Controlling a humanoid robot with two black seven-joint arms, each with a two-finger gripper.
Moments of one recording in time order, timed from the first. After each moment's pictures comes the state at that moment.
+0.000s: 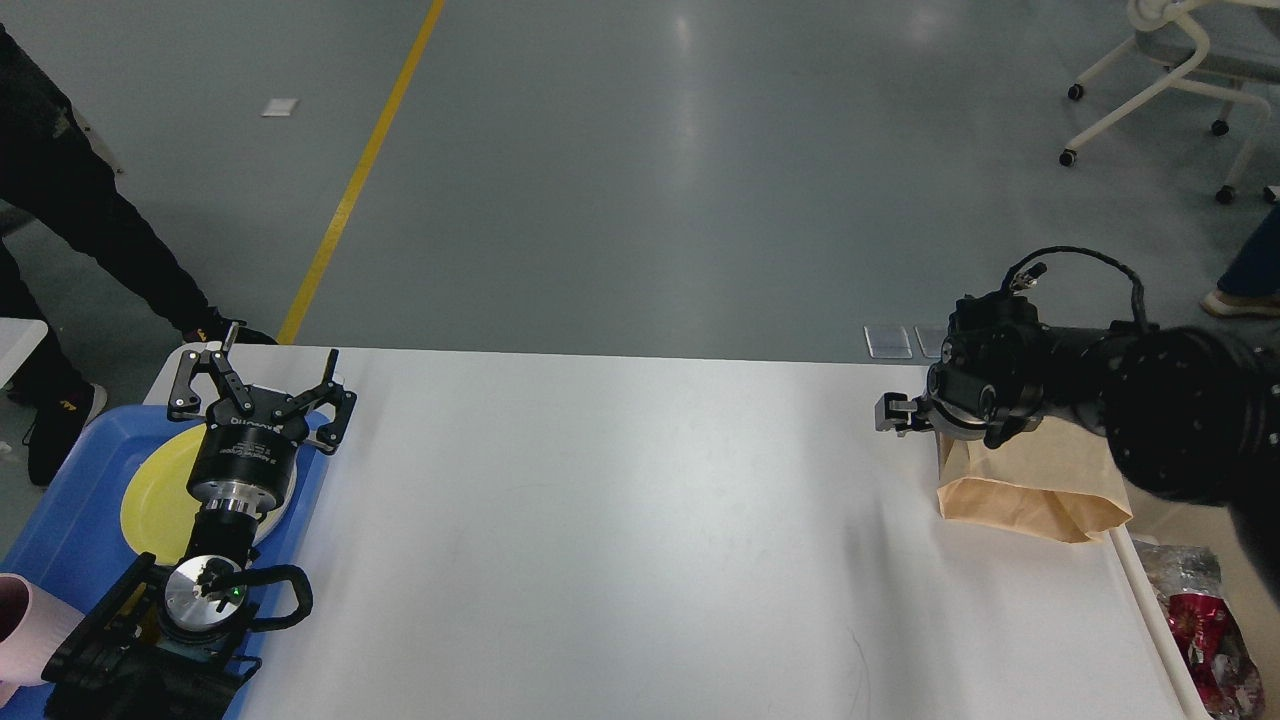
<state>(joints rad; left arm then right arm) -0.32 0.14 -1.39 -0.78 0.08 -0.50 -0.23 1.36 -0.04 -1.26 0.61 -0.07 0.39 -0.26</state>
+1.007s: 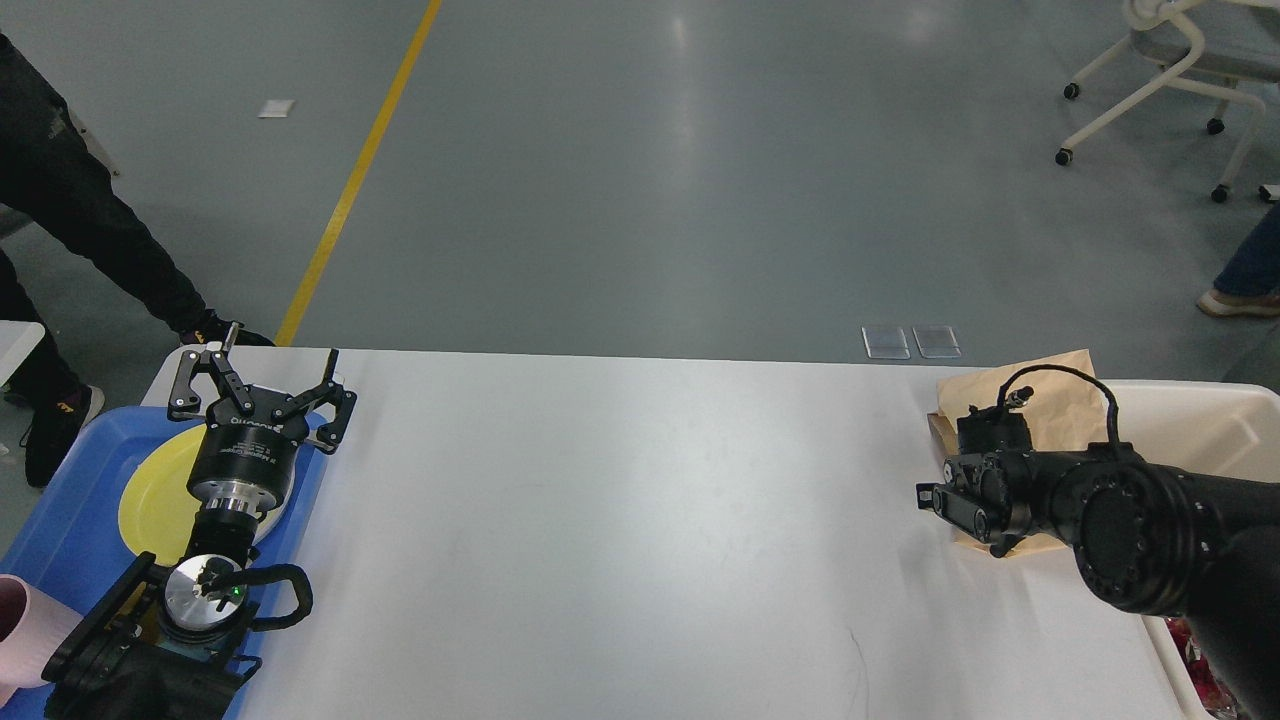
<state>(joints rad) -0.32 0.14 -1.39 -0.77 0.08 -0.50 -0.23 1.09 -0.02 -1.25 0.49 -0.16 0.26 -0.35</state>
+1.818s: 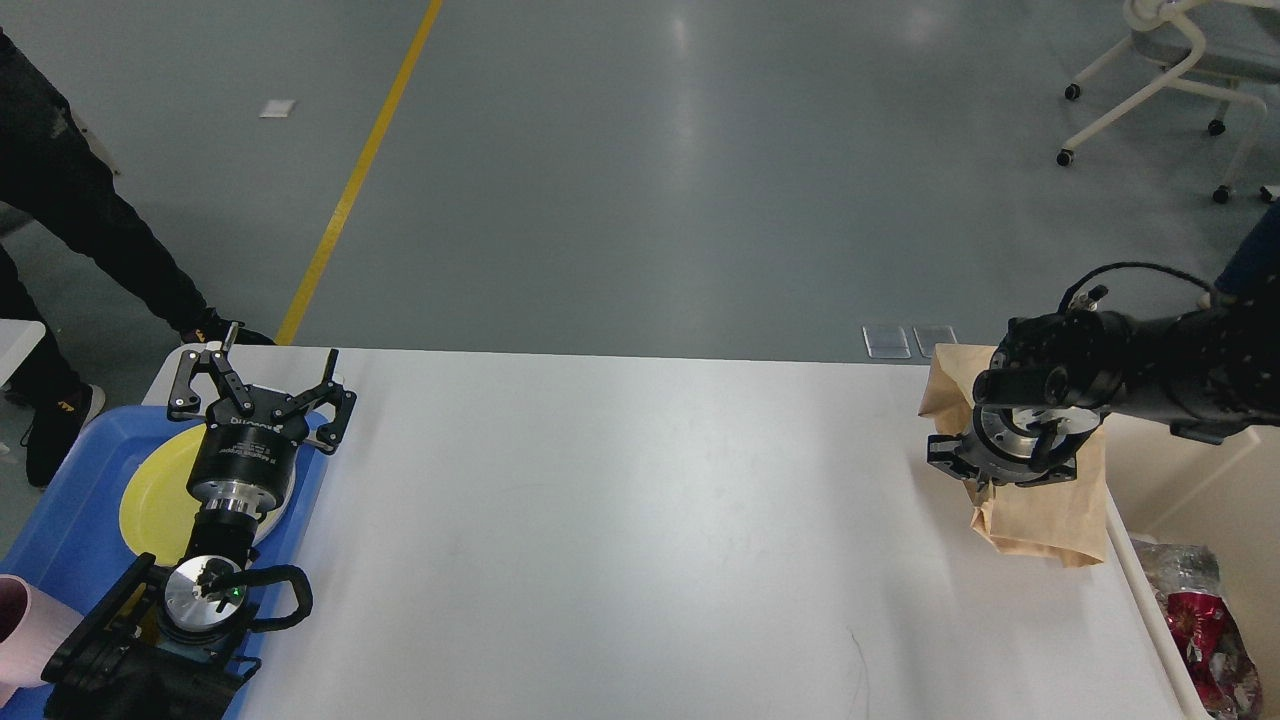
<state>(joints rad) -0.32 0.14 -1.39 -0.78 0.08 -0.50 -0.23 1.59 -0.20 -1.21 1.05 0.01 0.35 -0.34</state>
